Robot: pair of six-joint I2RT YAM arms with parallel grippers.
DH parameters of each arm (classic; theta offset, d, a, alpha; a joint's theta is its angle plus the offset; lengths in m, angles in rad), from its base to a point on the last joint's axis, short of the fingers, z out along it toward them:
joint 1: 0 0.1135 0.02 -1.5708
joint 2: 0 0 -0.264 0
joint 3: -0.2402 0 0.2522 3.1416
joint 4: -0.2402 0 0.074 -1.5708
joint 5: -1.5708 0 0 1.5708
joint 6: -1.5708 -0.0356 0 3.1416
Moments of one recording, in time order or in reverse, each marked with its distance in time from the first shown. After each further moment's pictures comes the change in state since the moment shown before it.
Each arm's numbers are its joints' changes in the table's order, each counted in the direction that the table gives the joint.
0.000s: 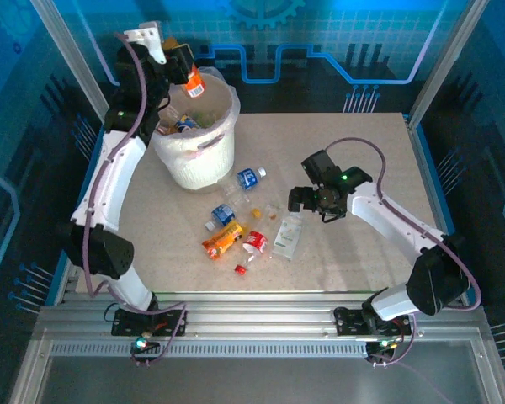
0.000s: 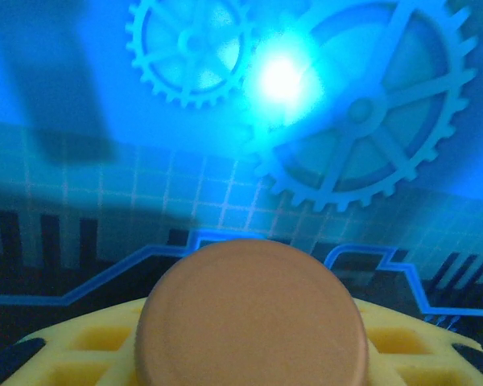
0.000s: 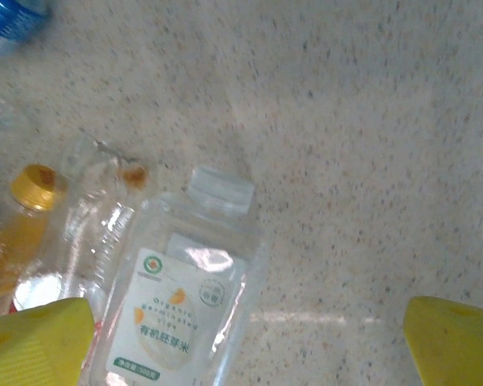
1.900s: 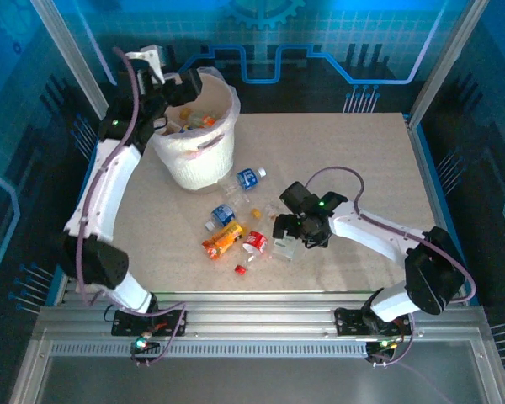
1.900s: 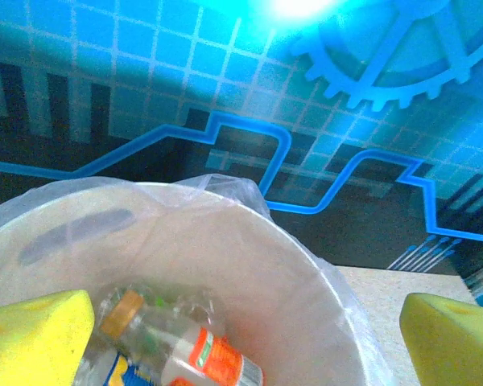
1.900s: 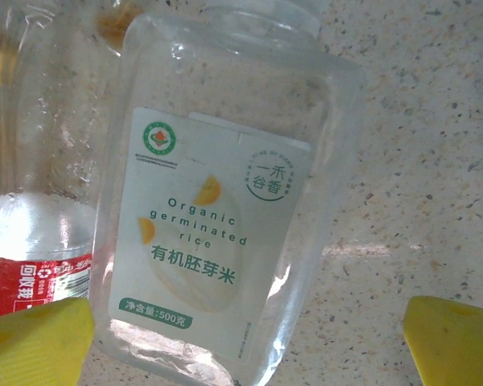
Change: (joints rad) left arm 0.015 -0.147 0.167 -0.176 -0.050 0.104; right arm 0.203 0.022 0.188 0.114 0.048 -0.275
